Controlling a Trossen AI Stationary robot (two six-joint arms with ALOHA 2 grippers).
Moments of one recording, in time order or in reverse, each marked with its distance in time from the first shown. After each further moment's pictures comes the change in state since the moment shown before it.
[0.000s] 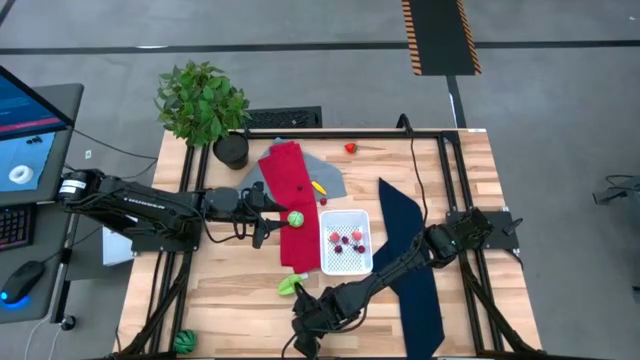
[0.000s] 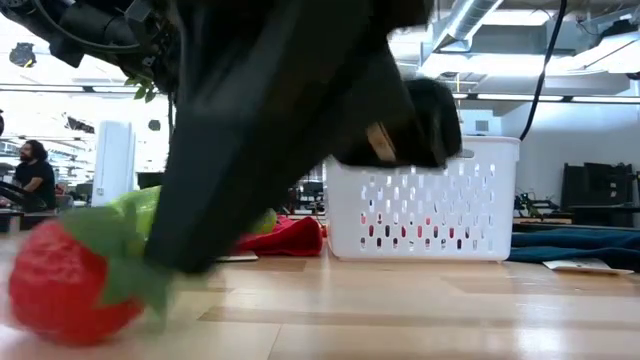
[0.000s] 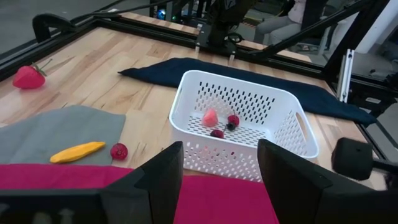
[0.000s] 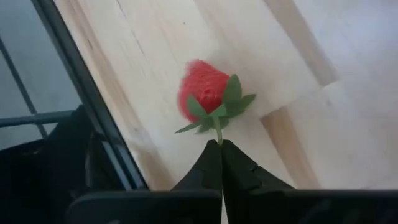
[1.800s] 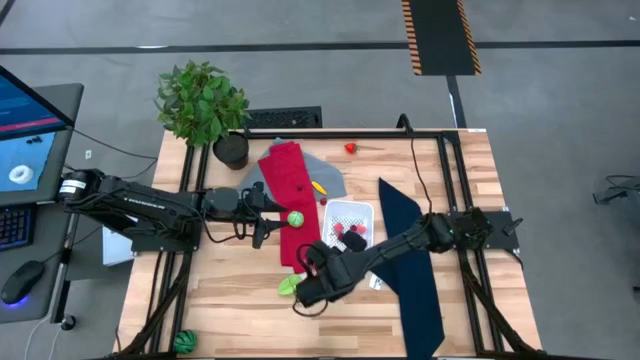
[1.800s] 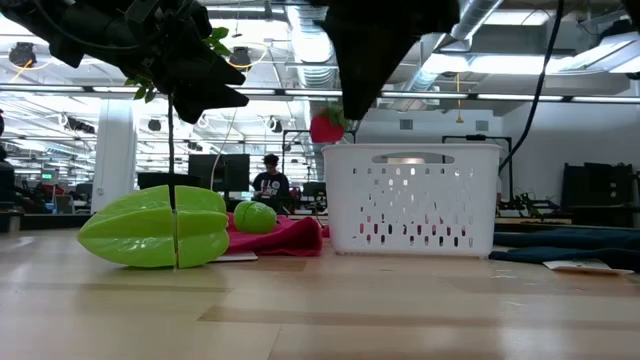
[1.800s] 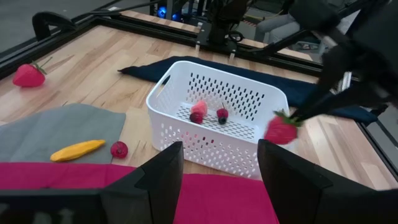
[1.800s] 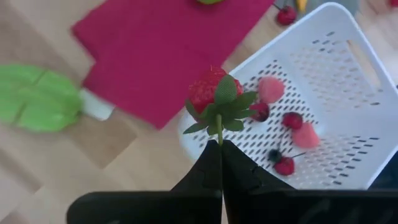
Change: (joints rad) left arm 0.000 0.000 0.000 -0.006 0.000 -0.001; right arm -0.110 -0.045 0.271 -0.830 0.517 0.072
